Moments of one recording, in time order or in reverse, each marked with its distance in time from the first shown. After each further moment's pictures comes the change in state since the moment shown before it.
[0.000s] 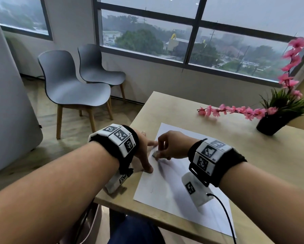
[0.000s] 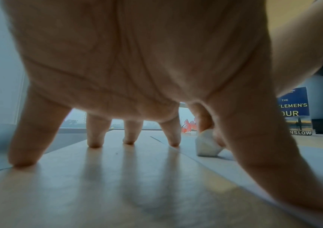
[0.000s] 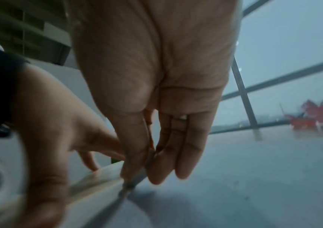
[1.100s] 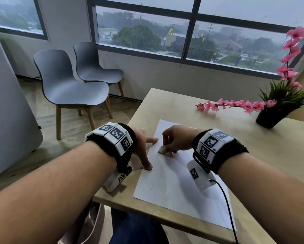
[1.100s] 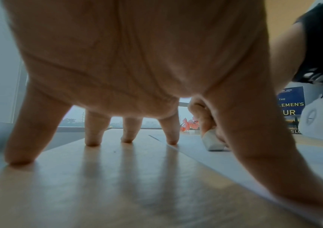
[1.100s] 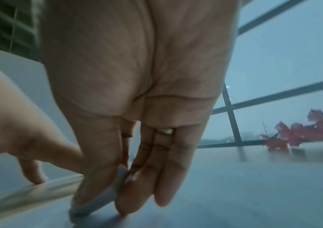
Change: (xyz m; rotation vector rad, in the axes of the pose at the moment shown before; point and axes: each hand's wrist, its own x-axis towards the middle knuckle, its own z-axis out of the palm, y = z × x) left_hand 0.003 0.001 -0.001 -0.005 -0.029 -0.013; right_hand 0.003 0.017 -0.015 -0.039 -0.070 0.005
